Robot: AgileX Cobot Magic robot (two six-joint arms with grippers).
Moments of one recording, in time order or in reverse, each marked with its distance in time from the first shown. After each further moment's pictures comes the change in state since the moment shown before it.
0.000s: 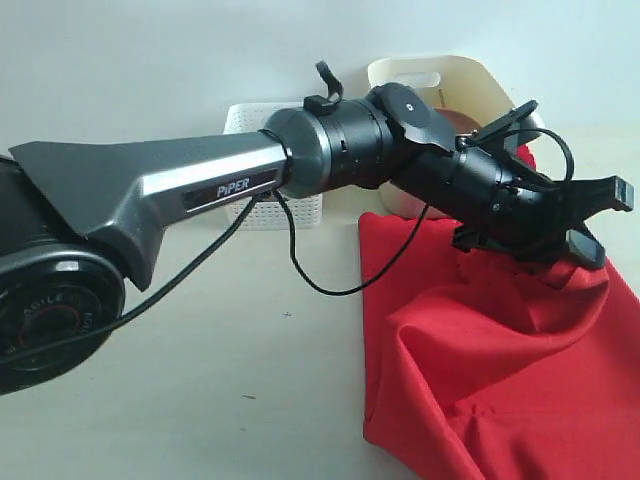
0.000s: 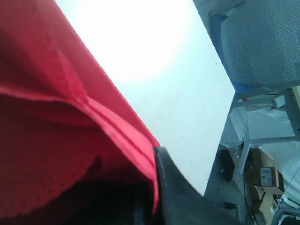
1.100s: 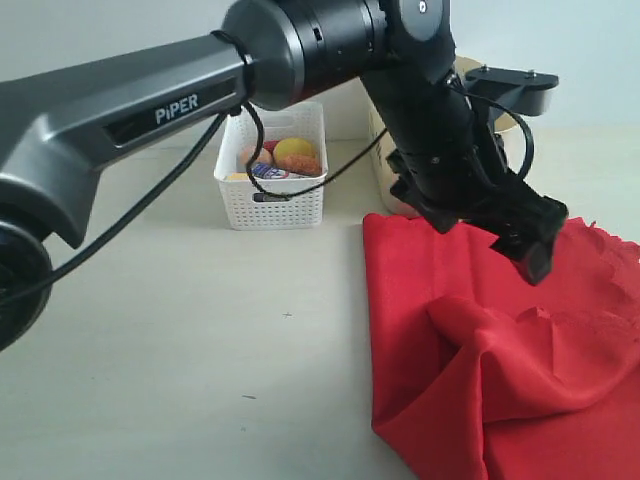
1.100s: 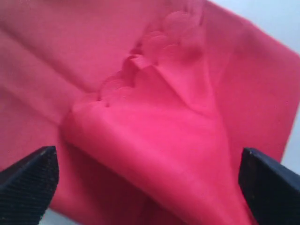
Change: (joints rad) left arm -0.001 -0.128 -0.129 0.705 0.421 -0.052; right arm 0.000 0.000 0.001 0.002 -0.031 -0.002
